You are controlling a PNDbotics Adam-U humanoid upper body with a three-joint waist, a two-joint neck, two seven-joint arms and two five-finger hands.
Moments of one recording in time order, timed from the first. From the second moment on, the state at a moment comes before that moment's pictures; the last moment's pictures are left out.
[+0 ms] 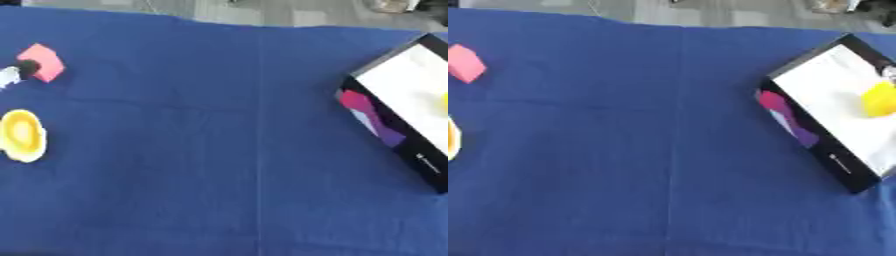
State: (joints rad) left arm -0.36 0.89 0.03 -1.65 -0.22 0.17 0.18; right arm -0.53 -0.79 -0.04 -1.44 0.03 0.40 -0.17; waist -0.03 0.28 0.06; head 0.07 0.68
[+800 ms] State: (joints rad) left arm -0.39 1.04 -0.01 -1.51 -0.11 0.38 -0.36; right arm -0.60 -0.76 -0.01 -1.55 -0.10 0.38 -0.25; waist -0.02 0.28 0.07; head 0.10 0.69
